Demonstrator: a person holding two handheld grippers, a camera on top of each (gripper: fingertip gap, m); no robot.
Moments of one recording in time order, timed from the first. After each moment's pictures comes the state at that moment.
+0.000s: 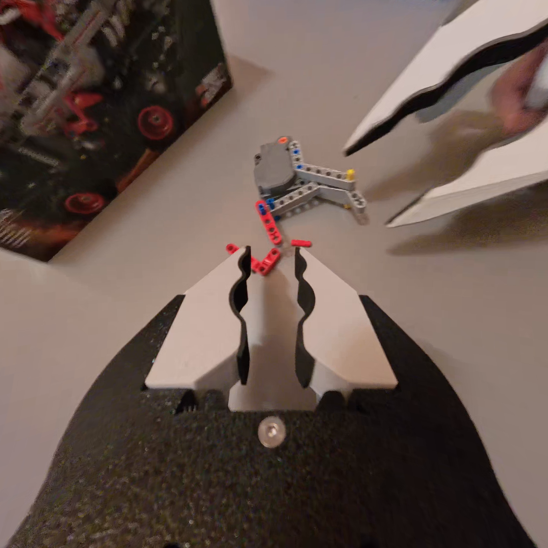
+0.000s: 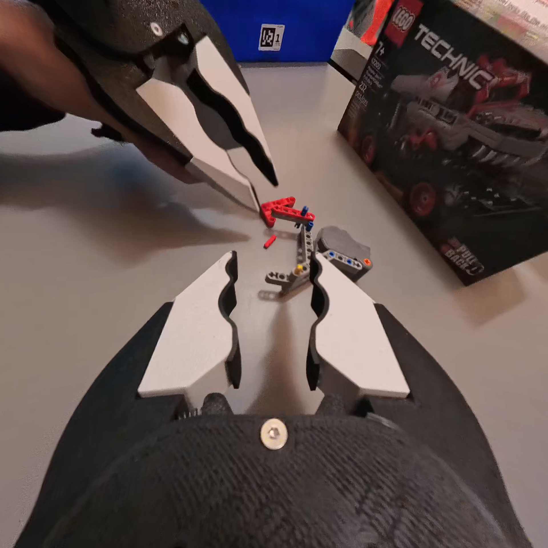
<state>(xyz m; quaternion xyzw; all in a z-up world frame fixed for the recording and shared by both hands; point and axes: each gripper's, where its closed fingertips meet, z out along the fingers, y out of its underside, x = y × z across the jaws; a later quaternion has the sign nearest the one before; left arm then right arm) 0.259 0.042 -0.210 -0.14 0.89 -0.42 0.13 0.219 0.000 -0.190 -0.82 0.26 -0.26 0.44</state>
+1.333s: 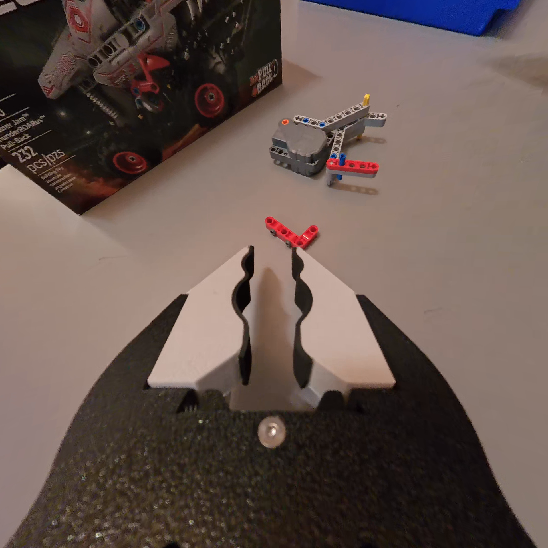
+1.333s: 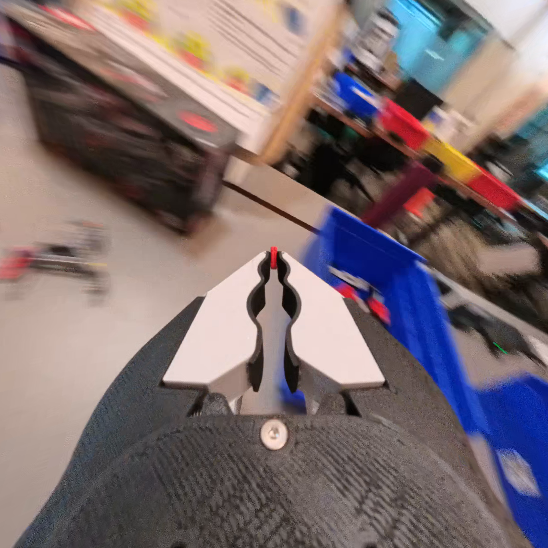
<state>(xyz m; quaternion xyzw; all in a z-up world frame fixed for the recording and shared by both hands) 0.278 0.073 -0.213 -0.20 0.86 -0.45 0.14 0.246 -0.218 -0.065 -0.67 0.45 -0.52 0.30</state>
